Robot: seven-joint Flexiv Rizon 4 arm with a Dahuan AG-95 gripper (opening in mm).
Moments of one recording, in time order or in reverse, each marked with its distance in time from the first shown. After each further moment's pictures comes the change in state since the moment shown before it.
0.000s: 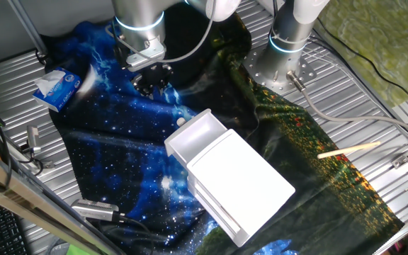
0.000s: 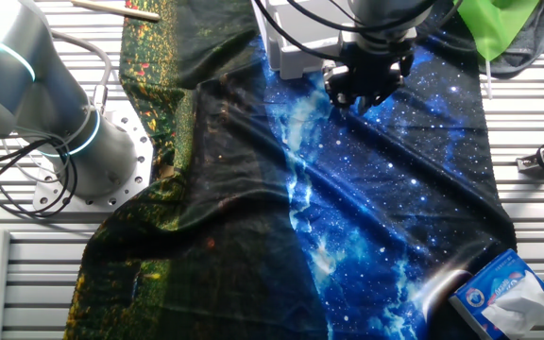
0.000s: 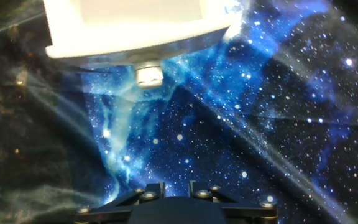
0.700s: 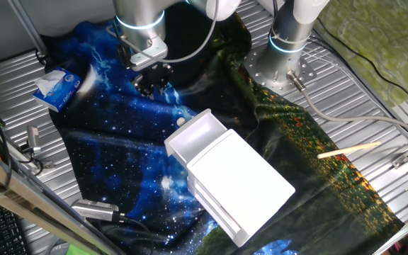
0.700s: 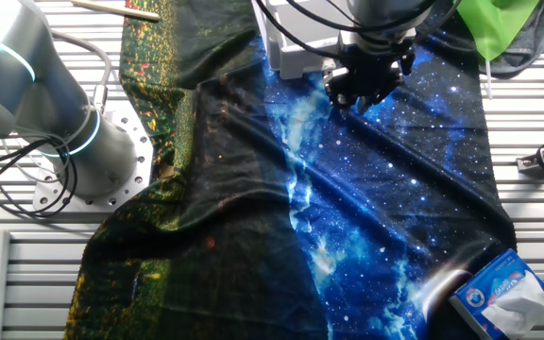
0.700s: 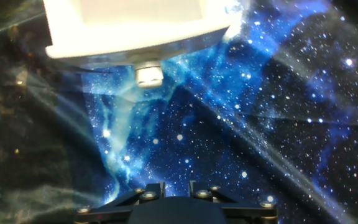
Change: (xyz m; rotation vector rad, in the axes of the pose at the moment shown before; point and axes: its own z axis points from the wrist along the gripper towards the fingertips) arm 0.000 0.001 0.000 0.004 -0.002 -0.044
